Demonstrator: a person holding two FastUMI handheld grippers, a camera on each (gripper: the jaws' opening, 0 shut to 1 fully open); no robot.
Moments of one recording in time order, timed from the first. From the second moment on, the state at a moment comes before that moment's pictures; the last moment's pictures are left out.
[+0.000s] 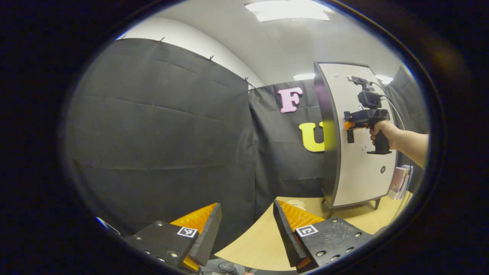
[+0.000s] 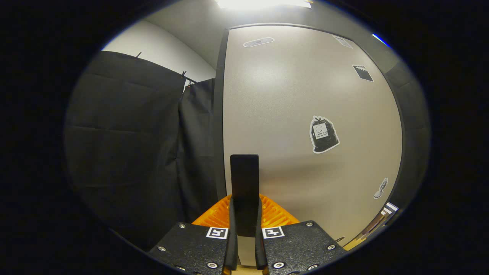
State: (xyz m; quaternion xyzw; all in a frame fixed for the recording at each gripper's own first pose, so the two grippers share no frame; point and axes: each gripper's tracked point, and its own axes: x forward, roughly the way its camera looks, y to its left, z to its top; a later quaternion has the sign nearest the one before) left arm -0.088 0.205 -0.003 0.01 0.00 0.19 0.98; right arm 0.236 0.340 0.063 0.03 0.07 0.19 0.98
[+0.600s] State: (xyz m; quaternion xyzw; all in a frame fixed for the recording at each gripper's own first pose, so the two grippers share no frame) left arm -0.037 0.151 -0.005 0.00 -0.01 0.09 1.00; right arm 0.217 0.325 0.066 0.05 0.07 0.24 0.97
